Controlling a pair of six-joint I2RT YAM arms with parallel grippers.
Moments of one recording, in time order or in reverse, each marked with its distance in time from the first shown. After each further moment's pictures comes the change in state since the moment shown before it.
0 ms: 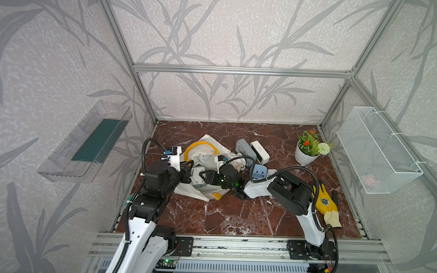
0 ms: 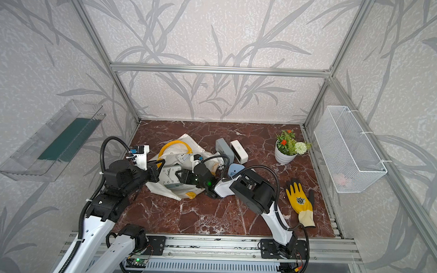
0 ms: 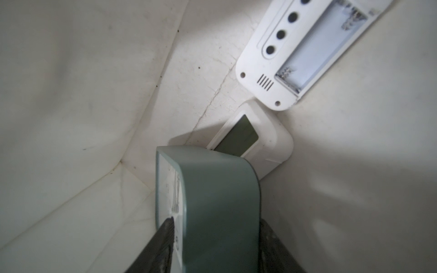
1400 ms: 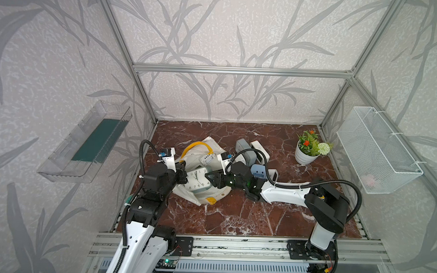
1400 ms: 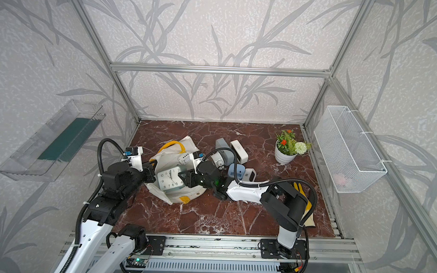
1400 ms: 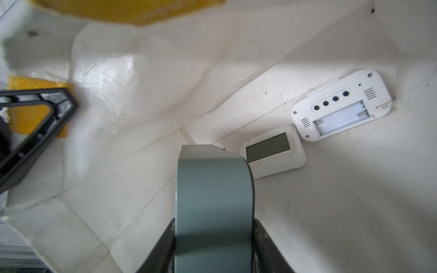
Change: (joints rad) left arm -0.001 -0.037 0.010 -0.082 -0.237 0.008; right arm 0.027 -0.410 -0.155 -0.276 0.011 -0.320
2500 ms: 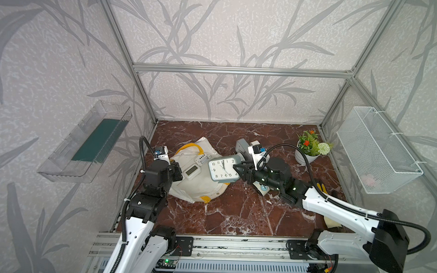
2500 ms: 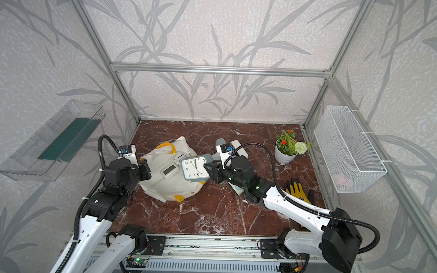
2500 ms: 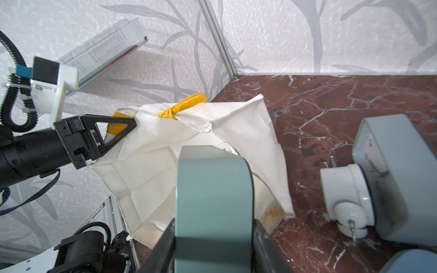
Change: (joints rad) left arm 0.000 0.061 0.070 -0.106 -0.260 -0.004; right arm -0.166 -0.554 -0.182 -0.303 0.028 -0.216
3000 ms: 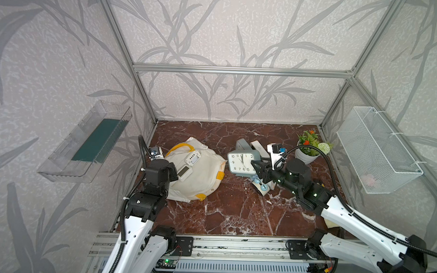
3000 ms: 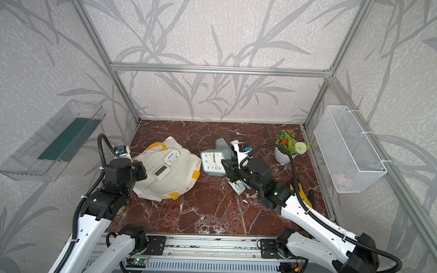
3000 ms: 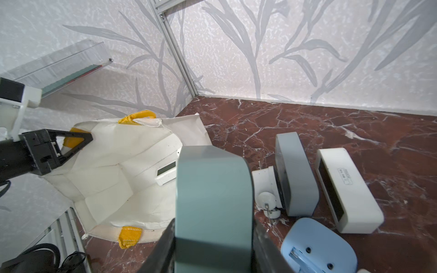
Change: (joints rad) left arm 0.002 0.015 0.030 -0.072 -0.155 -0.005; right arm -0.060 -0.211 -0.040 -0.193 0.161 -0.097
